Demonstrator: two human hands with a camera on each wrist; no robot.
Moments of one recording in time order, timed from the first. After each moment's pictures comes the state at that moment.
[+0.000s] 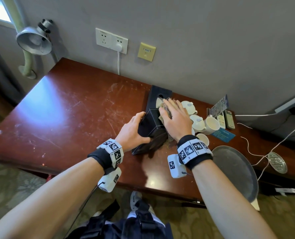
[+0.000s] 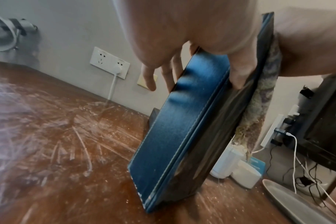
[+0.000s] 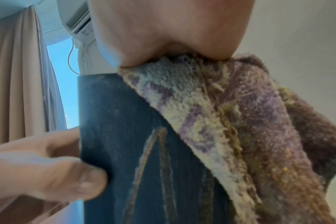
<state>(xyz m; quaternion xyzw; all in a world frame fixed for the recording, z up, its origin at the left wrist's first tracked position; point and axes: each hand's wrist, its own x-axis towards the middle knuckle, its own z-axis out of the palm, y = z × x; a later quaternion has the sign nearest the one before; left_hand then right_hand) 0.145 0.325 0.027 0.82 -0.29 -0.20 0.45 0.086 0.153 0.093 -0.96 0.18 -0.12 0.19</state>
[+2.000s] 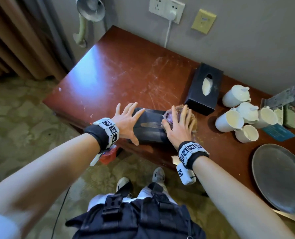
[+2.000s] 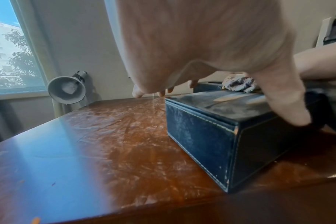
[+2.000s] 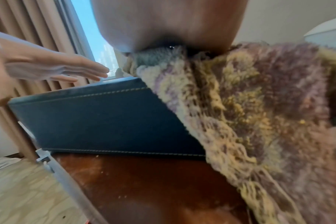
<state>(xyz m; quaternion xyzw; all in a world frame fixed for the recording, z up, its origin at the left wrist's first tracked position) 0.149 0.467 -0.024 0.91 -0.32 -0.25 -0.02 0.073 0.246 -0.059 -0.98 0.14 0.06 0.16</state>
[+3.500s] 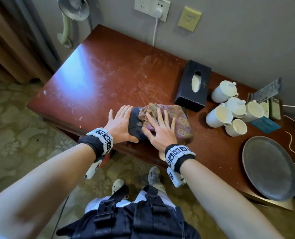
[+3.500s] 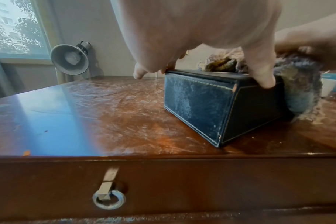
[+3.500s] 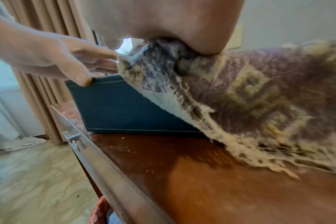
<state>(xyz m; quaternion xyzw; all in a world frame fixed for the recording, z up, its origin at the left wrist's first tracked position) 0.139 0.461 -0.051 0.93 -0.26 -0.21 0.15 0.060 0.269 -0.062 -0.98 0.04 0.08 0.15</state>
